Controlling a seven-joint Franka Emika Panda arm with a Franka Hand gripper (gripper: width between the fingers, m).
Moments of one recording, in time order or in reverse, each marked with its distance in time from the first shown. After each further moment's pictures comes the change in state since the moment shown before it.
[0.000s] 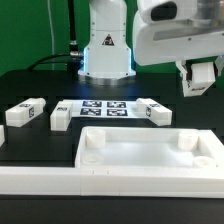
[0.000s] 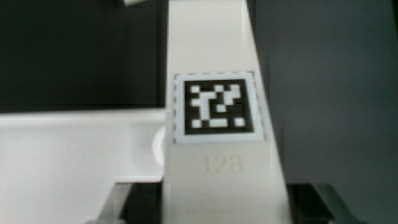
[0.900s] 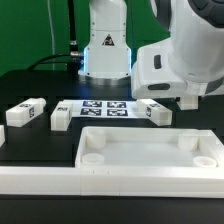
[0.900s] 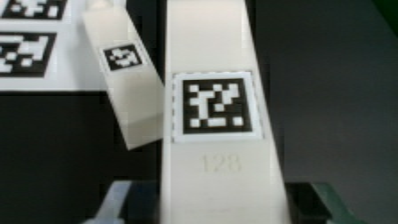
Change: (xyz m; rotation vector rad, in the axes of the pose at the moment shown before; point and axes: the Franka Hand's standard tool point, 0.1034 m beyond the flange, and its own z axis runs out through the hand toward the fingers) arm -0.051 0.011 0.080 -0.020 -0.586 0.057
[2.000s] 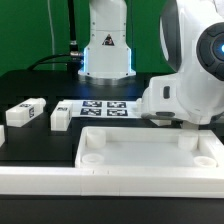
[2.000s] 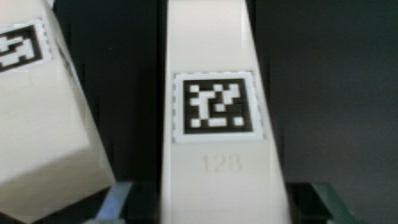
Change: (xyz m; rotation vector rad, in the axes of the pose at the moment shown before) arm 0.020 -0.012 0.081 -0.024 -0.005 0.102
